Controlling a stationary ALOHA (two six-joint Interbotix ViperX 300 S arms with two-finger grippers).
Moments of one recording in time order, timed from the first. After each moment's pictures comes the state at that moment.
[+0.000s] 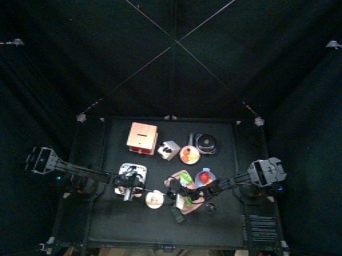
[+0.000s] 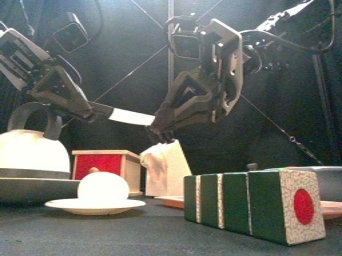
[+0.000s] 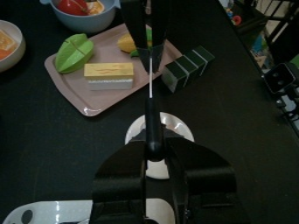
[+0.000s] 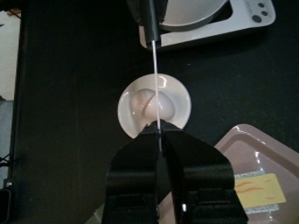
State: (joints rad) left arm -0.12 -0.33 1.12 0.18 -0.29 -0.22; right arm 0.22 0.13 0.57 -2.04 0.15 2.45
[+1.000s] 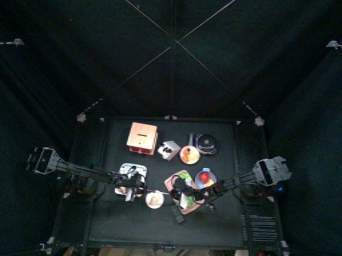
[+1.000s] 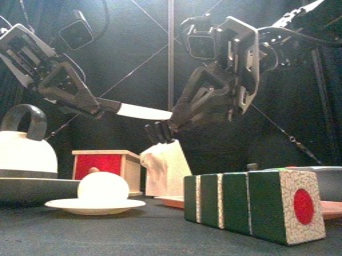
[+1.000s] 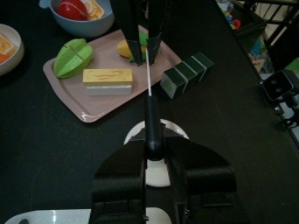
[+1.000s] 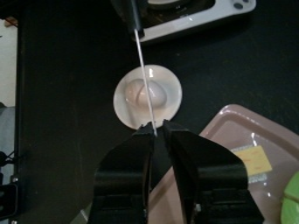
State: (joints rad) left arm -0.11 -0.35 1.08 0.18 -0.27 -0.23; right arm 0.25 0.02 0.70 -1.93 0.20 2.45
